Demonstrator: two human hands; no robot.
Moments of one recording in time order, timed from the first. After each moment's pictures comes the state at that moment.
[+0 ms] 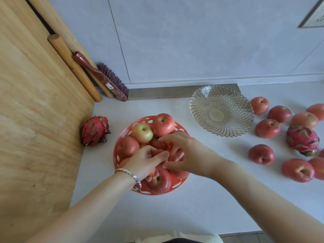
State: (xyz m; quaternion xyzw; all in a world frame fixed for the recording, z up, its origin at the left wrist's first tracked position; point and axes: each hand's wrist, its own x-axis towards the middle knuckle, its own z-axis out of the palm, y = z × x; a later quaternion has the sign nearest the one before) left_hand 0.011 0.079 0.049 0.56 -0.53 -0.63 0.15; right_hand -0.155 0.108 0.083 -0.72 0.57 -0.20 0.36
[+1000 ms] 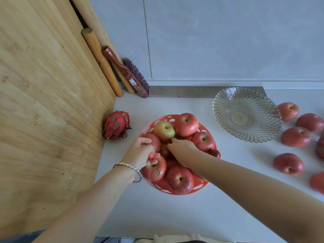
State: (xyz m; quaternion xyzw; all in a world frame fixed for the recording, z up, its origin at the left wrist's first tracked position) left_hand 0.061 0.054 0.053 0.63 -0.32 -0.65 0.27; right_hand -0.088 0.046 0.002 -0.80 0.55 0.16 0.15
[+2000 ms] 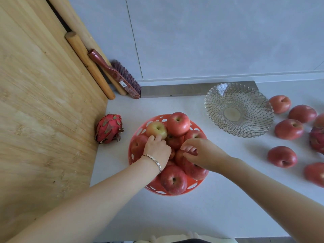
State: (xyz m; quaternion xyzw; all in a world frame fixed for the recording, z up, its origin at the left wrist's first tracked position) left_hand 0.000 0.036 0.011 0.42 -0.87 0.01 -0.24; right_hand -0.154 0.086 0.037 -0.66 0.64 -0.12 0.36
